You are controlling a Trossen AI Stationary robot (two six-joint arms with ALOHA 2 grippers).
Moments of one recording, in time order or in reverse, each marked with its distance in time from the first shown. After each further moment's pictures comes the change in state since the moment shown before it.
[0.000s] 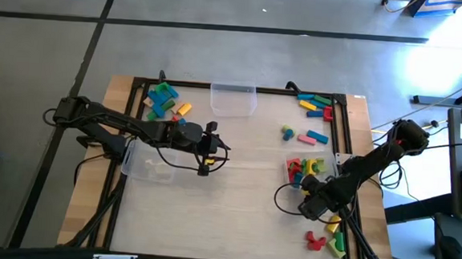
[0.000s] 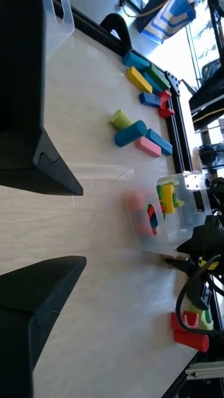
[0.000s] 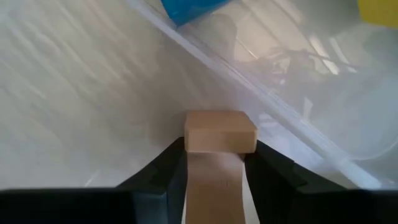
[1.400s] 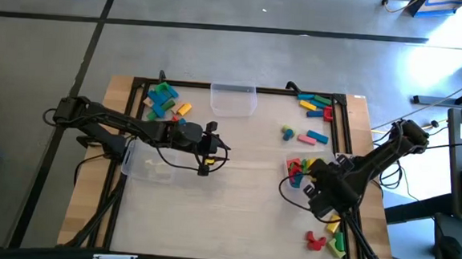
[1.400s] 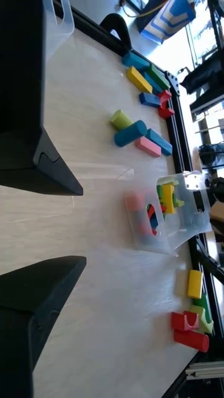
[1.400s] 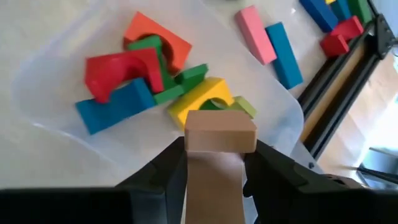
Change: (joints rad) left arm 0.000 0.000 0.000 0.000 0.000 0.000; right arm -0.001 0.000 0.367 -0.724 0.337 0.006
